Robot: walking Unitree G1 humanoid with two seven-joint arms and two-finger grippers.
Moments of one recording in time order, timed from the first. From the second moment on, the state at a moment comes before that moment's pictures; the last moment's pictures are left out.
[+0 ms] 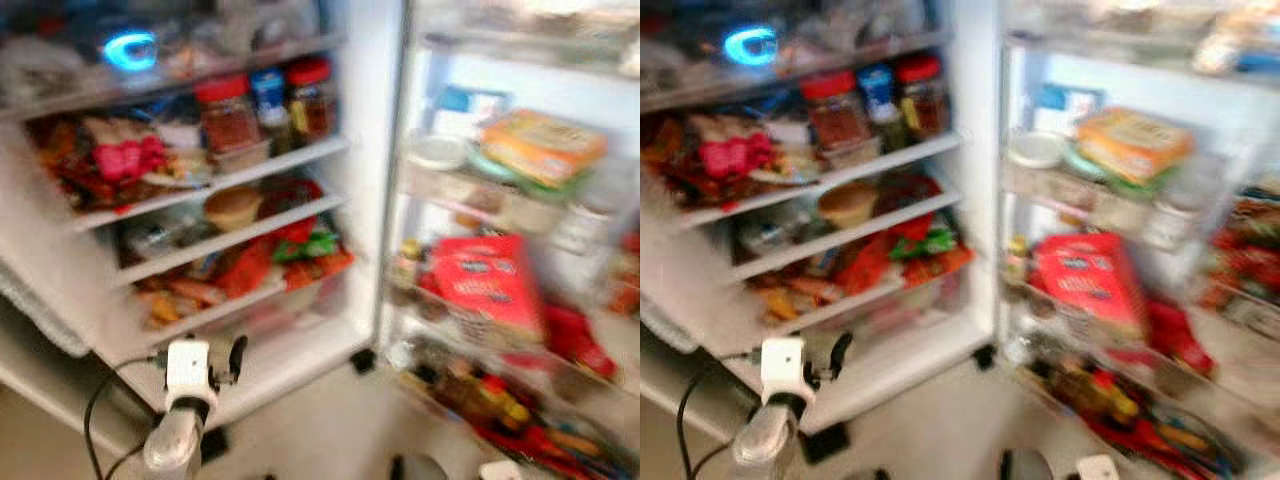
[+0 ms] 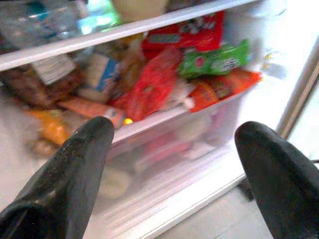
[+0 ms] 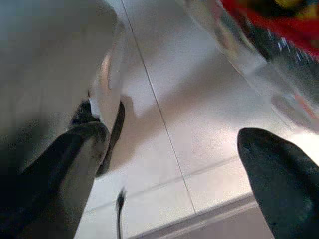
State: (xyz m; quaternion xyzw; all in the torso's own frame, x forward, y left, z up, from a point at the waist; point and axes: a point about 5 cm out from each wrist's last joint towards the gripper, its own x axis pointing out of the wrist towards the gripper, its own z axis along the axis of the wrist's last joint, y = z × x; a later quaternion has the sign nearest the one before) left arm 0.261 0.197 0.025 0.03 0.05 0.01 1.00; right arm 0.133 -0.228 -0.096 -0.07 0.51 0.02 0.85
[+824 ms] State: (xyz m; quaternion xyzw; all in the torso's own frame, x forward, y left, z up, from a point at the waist) left arm 0.197 0.235 -0.063 0.00 0.37 0.07 0.93; right arm 0.121 -0.234 -0.099 -0.06 0.52 -0.04 0.85
